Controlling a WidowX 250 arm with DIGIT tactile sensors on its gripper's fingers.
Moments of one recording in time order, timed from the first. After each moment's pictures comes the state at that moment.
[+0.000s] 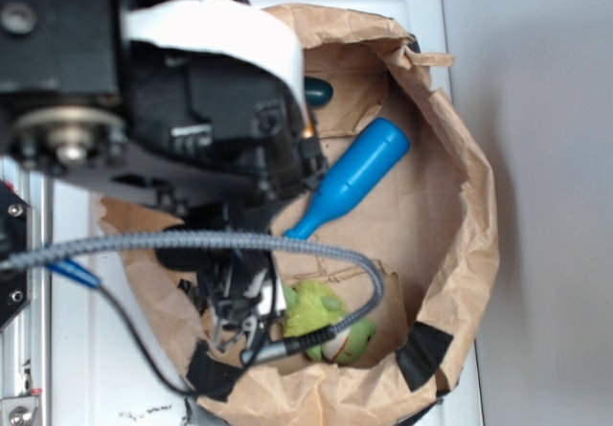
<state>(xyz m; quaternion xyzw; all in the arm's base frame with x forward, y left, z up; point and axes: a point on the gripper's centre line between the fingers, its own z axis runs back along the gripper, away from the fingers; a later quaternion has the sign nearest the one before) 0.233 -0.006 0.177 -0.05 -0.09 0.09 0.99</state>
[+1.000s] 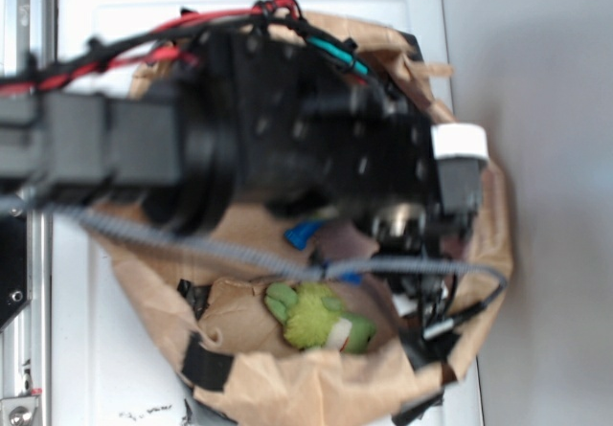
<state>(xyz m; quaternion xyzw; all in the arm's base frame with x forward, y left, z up) 0.325 -0.005 0.076 -0.06 -0.11 0.17 0.98</state>
